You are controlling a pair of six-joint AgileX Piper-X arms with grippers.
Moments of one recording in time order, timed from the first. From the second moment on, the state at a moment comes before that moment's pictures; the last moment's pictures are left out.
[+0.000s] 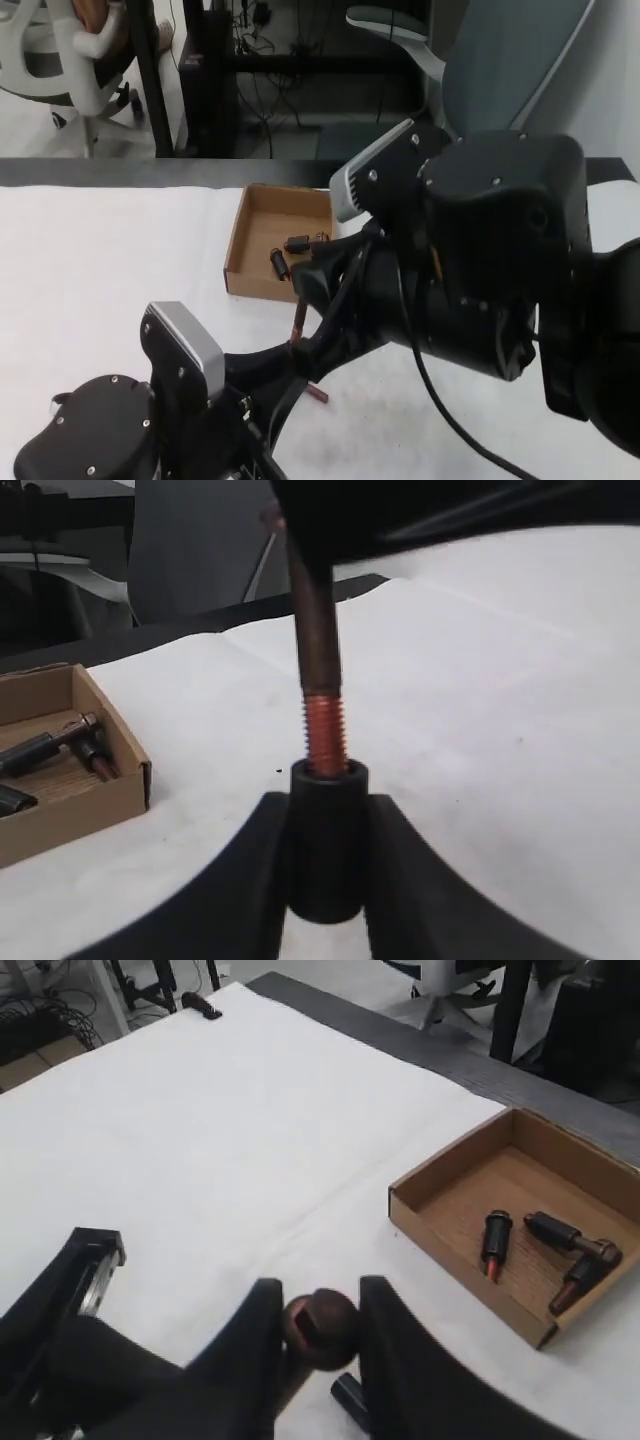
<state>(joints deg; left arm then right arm) -42.4 69.6 -7.8 -47.6 4.4 -2.8 51.9 72.4 -45.9 4.6 3.5 6.1</state>
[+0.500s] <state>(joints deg) -42.4 69.6 -8.0 -48.9 4.3 -5.1 54.7 71.4 -46.0 7.8 0.5 9.6</state>
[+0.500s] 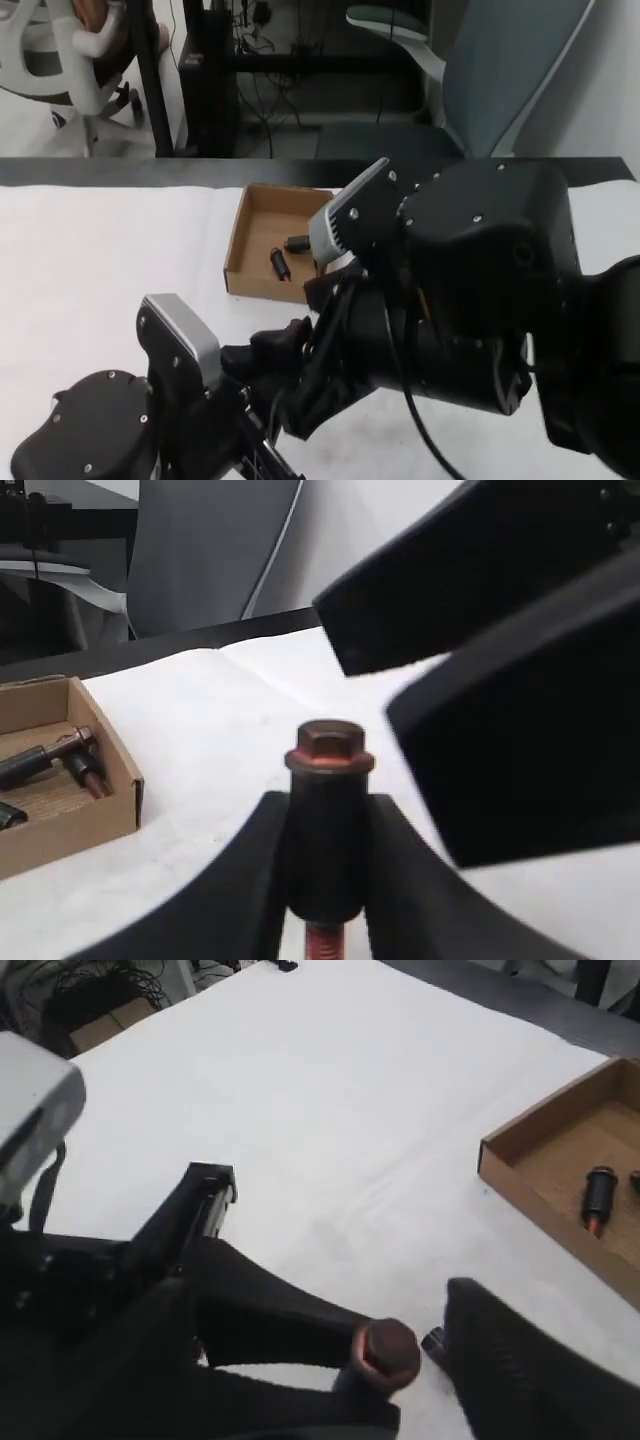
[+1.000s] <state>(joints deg) -24.8 79.3 -37.2 -14.5 9.9 -1.8 54.5 54.3 -50.5 25.6 10.7 2.5</state>
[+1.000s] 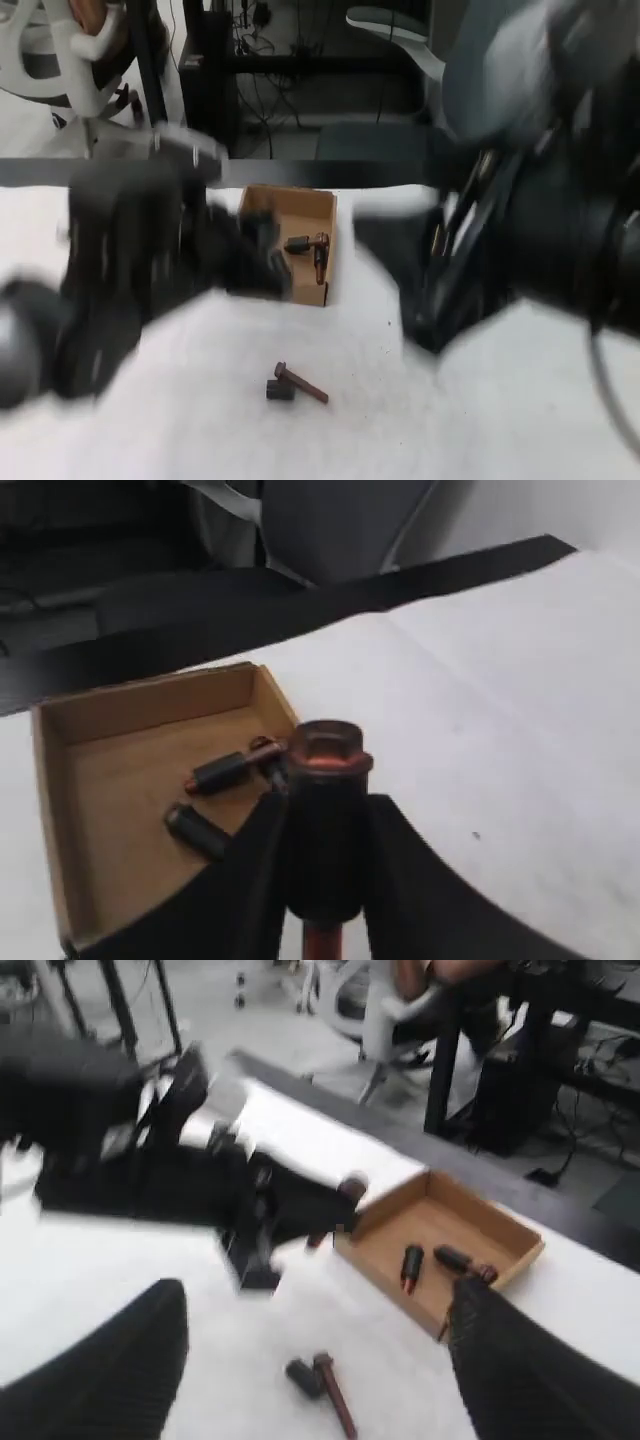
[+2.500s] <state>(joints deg) 1.4 95.5 -66.1 17.1 31.3 -1.0 49.3 110.2 -66.0 21.9 -2.4 -46.1</state>
